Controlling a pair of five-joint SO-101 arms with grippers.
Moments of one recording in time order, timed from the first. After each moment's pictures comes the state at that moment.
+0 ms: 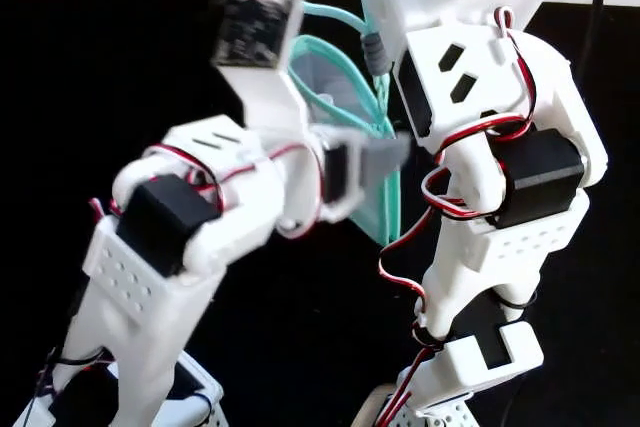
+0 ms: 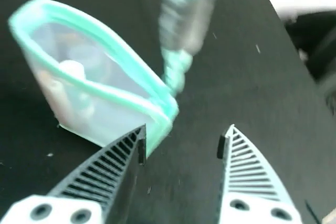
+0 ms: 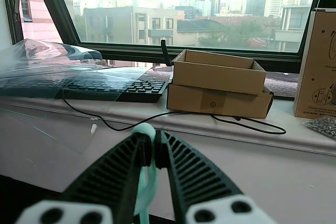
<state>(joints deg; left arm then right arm) 32.7 -25.3 -16.0 85.7 31.4 -20.6 2.3 -73.1 67.7 0.1</state>
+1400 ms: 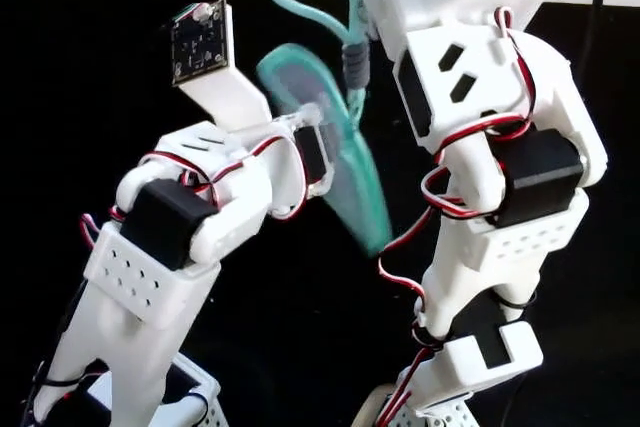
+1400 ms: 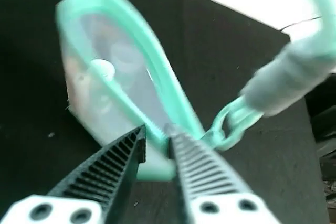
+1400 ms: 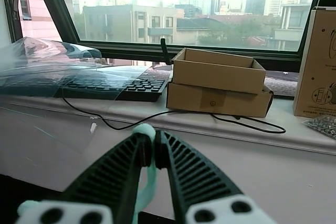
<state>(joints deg) 25.8 -26.6 2.2 76.1 43.8 -20.4 2.3 -73.1 67.7 0.1</state>
